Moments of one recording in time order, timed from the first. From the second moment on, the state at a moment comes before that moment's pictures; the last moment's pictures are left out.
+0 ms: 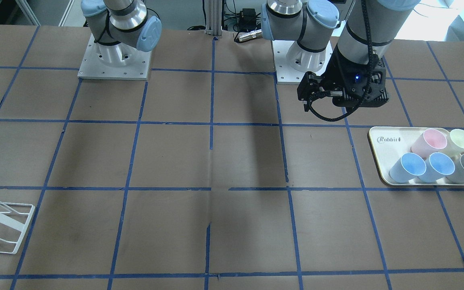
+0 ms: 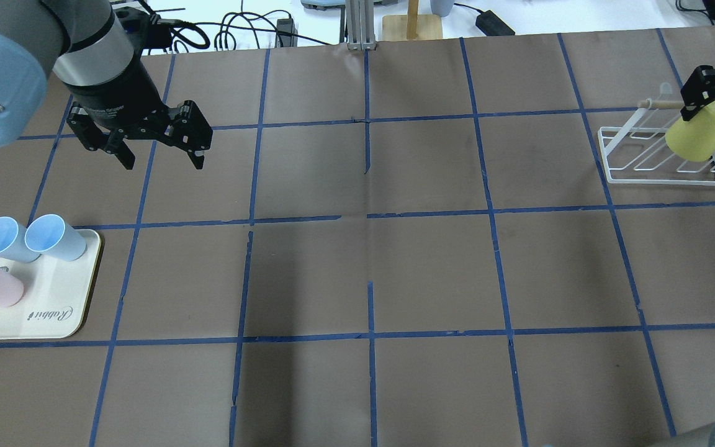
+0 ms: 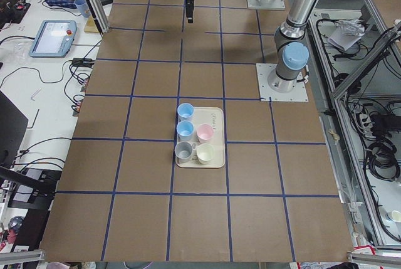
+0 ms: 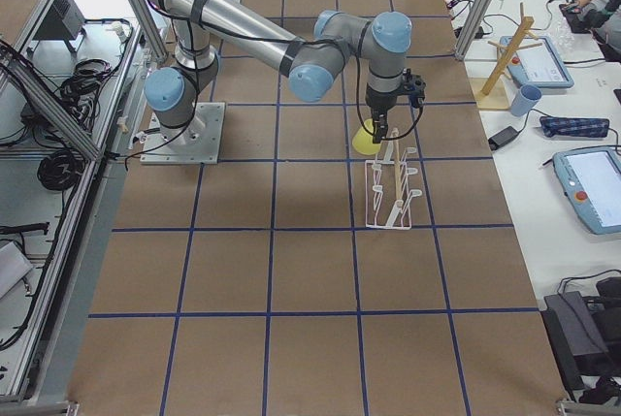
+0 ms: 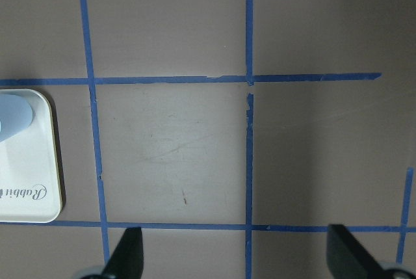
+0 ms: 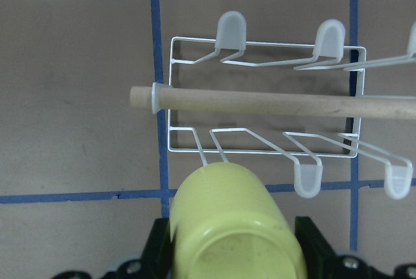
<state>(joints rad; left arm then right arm) -1.56 -1.59 -1.57 -1.60 1.60 0.02 1.09 -1.31 1.54 -1.90 -1.58 -0.47</state>
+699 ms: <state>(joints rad) -1.56 -1.59 -1.57 -1.61 1.58 0.02 1.09 -1.28 1.55 -1.95 -1.57 -0.47</state>
